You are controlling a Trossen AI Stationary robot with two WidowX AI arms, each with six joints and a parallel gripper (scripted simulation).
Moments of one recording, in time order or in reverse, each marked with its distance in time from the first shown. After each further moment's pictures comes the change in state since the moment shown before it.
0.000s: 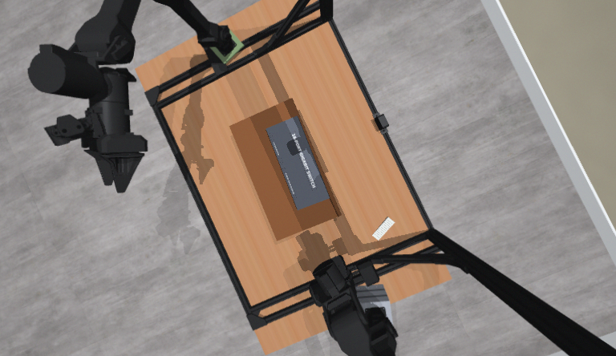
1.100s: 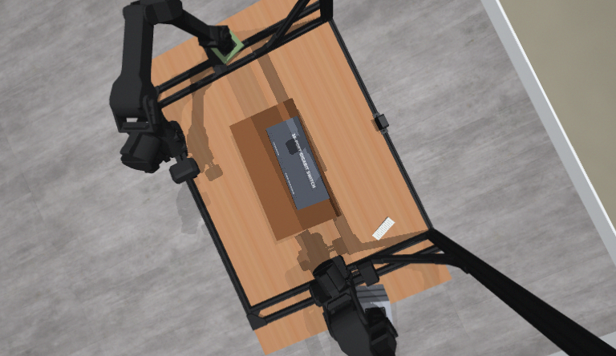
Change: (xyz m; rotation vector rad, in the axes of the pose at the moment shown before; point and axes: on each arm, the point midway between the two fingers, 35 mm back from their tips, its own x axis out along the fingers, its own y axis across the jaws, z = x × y) left arm 0.000 0.000 0.000 0.000 0.000 0.000; right arm 0.001 -0.140 -0.189 0.292 0.656 -0.673
